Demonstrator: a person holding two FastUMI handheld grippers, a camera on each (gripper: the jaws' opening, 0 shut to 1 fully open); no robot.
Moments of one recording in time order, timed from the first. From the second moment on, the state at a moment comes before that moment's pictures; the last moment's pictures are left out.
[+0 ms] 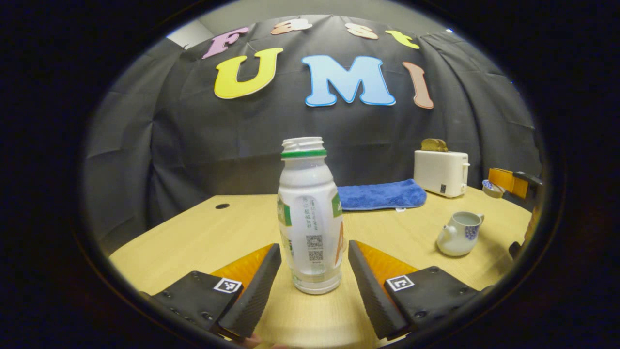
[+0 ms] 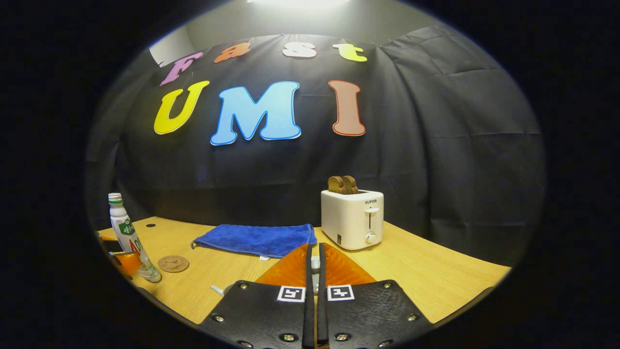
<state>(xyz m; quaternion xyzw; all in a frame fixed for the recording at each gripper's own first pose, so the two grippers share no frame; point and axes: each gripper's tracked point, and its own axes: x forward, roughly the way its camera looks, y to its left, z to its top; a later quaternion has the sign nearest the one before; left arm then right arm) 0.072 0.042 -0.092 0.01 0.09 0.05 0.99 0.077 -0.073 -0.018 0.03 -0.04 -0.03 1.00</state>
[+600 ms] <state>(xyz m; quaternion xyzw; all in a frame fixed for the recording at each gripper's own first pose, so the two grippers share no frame) 0.103 0.038 -0.095 0.04 0.10 0.04 0.99 0.079 -0.079 -0.025 0.05 -0.02 -0.04 1.00</state>
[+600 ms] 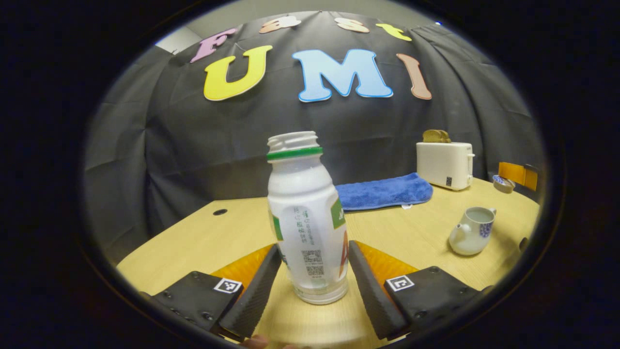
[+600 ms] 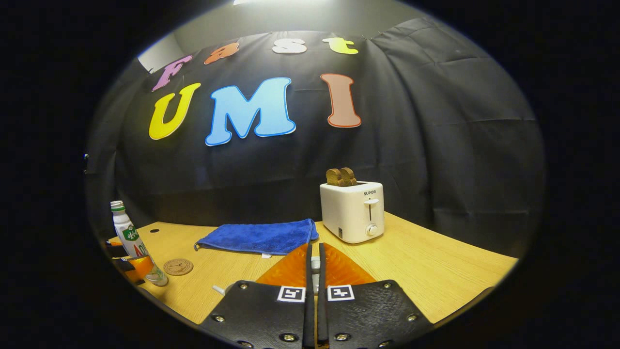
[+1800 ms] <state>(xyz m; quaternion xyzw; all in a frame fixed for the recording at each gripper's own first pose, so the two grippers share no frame) 0.117 0.005 -0.079 0.32 0.10 0.05 0.94 0.076 -0.121 -0.018 0.09 -0.03 -0.09 0.99</state>
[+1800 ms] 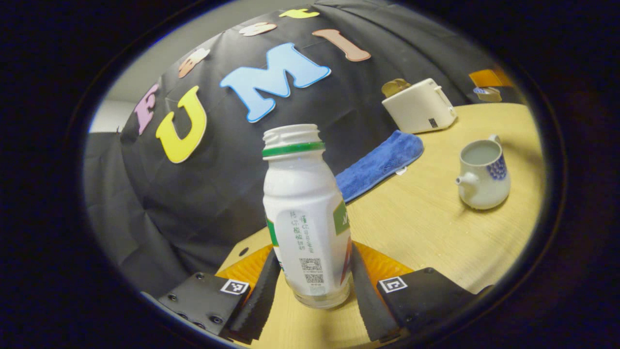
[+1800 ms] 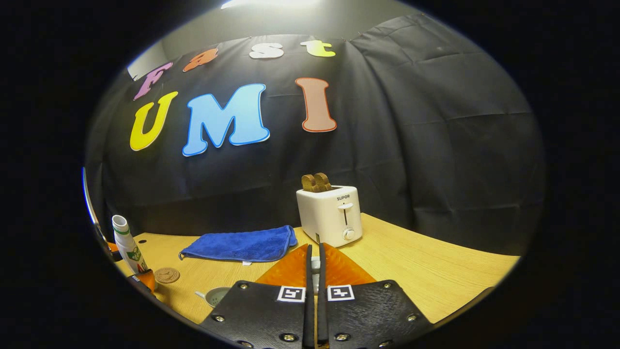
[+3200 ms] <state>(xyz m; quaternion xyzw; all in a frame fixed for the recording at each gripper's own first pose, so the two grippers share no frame) 0.139 -0.073 -0.026 0.73 0.01 0.04 0.68 0.076 -0.151 -0.029 0.17 -0.02 -0.11 0.98</state>
